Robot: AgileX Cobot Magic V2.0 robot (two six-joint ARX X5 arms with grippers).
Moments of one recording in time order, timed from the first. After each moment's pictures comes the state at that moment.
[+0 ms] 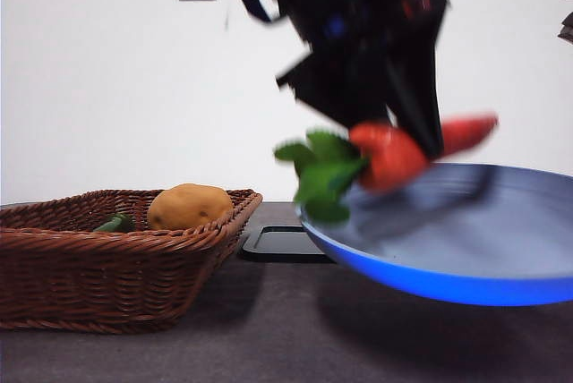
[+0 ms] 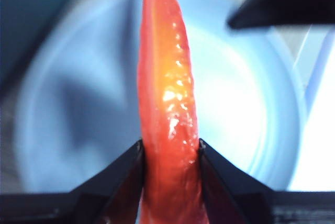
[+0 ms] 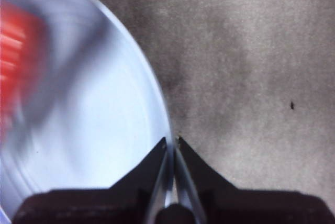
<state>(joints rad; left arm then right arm) -0.96 1.79 1.41 -0.65 0.17 0.02 0.20 0.94 0.57 -0.65 -0.31 0.28</state>
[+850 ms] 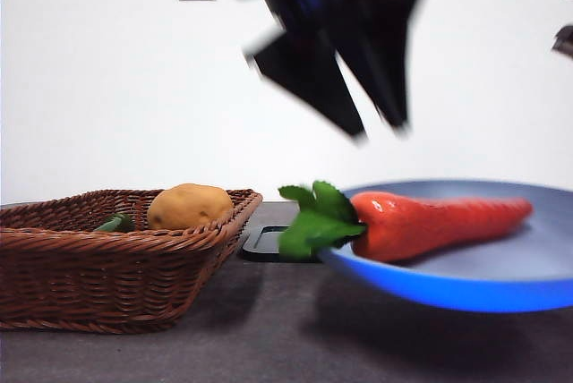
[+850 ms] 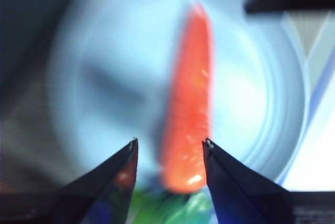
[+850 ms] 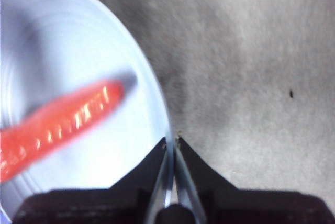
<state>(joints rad) -0.94 1.66 1.41 -0.75 0.08 -0.03 0.19 1.00 0.59 -0.66 -0.31 0.33</state>
